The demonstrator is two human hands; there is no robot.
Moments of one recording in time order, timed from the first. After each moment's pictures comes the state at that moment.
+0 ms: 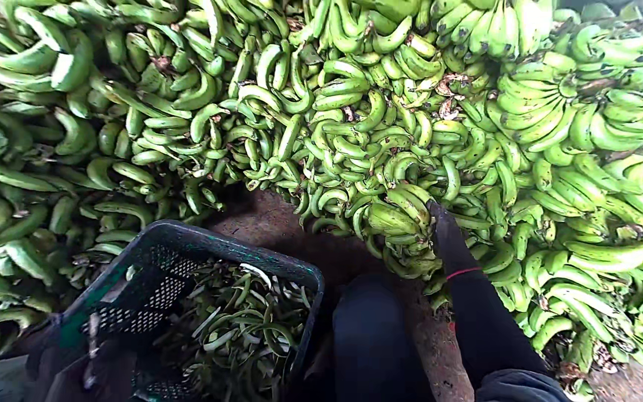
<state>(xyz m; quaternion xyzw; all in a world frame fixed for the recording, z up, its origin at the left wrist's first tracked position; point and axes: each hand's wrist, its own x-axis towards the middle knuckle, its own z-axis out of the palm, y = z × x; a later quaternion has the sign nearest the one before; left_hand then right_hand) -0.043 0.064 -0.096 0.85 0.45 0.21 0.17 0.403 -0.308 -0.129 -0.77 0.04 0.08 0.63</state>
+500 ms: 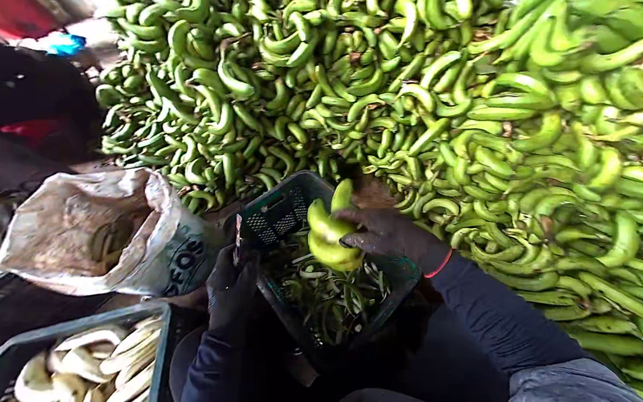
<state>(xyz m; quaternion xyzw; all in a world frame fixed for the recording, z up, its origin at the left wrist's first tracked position) -0.082 0.047 -0.088 0.70 0.52 0.37 0.32 0.220 -0.049 -0.035 -0.67 -0.66 0.24 0.25</state>
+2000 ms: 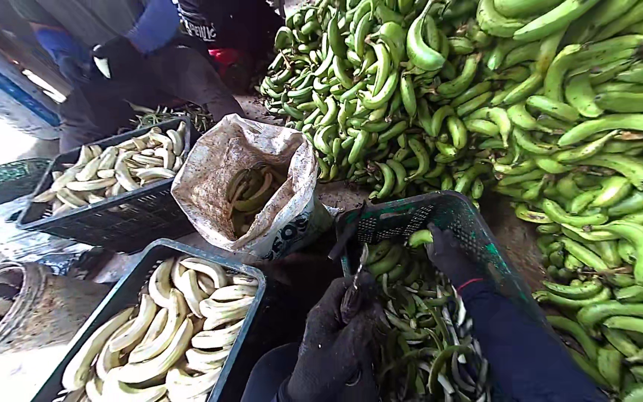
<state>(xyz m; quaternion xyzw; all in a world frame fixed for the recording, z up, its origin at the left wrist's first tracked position) -0.104 0.072 -0.088 0.58 0.38 0.51 0.51 0.188 0.195 -0.226 -0.77 -0.61 0.17 0.06</state>
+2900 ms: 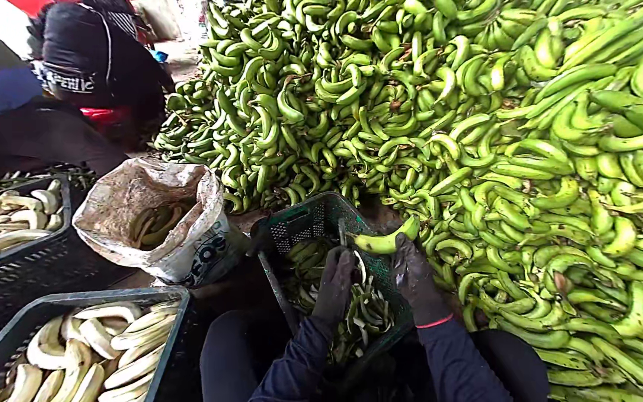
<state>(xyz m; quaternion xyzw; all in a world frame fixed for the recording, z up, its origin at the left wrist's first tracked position) 0.022 -0.011 -0.102 0.58 0.33 0.39 0.64 0.176 -0.055 -0.075 -0.47 -0.20 0.38 0.77</state>
